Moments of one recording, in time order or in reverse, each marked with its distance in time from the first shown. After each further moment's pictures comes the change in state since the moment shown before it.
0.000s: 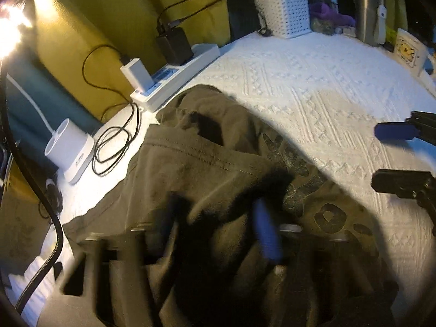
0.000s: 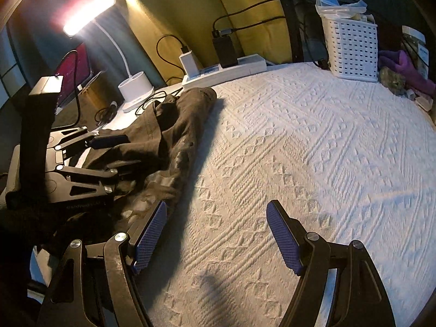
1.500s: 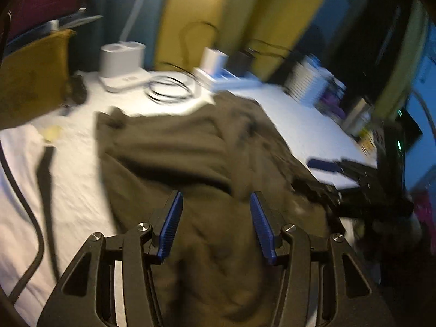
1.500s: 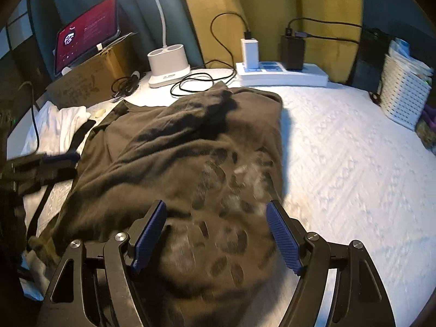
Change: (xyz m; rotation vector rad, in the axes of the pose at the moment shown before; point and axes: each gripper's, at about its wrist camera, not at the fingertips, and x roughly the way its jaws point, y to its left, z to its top) left arm -0.072 0.111 -0.123 -0.480 -0.143 -0.346; right arm 0.038 0.106 0.016 -0.169 0.078 -0.073
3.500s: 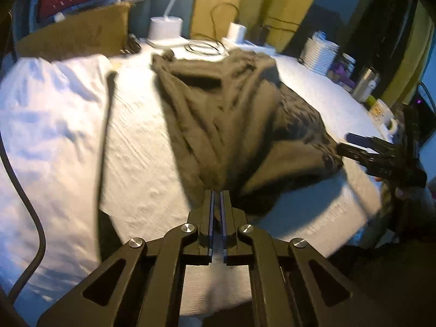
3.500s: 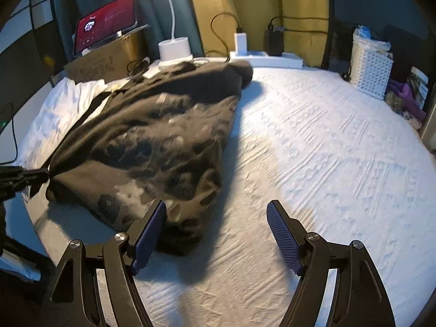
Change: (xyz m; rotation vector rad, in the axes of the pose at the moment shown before) left arm -0.082 -0.012 -0.108 -0.054 0.037 0.195; right arm -0.067 -0.001 -0.095 -0.031 -0.031 -0.037
